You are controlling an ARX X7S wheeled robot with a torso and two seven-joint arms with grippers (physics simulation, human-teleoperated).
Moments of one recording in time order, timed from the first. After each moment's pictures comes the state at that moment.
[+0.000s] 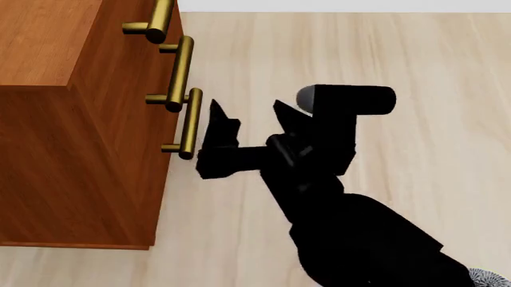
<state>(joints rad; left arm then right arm) -0.95 -0.40 -0.05 0.73 -0.74 -0.79 -0.38 1.19 0.59 -1.35 0.08 1.52 -0.20 0.36</state>
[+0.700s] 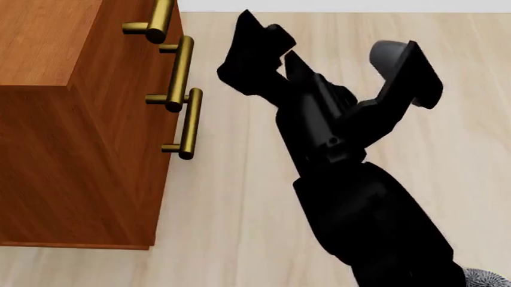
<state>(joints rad) -0.97 -0.41 -0.05 0.75 -0.77 -0.81 -0.40 1.13 0.57 -1.09 -0.04 1.85 -0.38 0.36</state>
